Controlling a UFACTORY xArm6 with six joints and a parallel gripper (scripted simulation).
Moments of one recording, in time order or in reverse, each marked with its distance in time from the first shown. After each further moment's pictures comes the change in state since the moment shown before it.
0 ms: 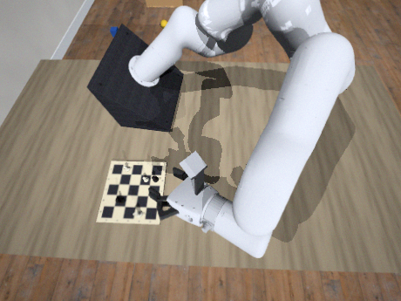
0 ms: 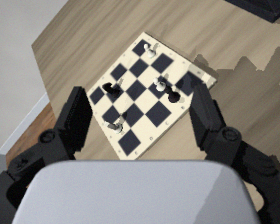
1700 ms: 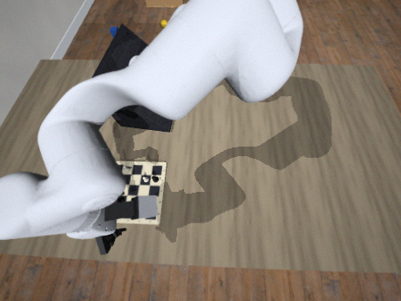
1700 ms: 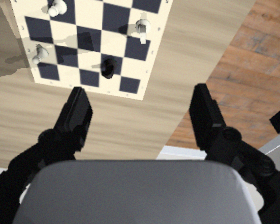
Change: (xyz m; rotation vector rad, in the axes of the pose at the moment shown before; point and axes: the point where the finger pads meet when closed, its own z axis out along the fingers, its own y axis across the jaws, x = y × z) arm -0.035 -0.122 0.055 -1.406 -0.200 1.640
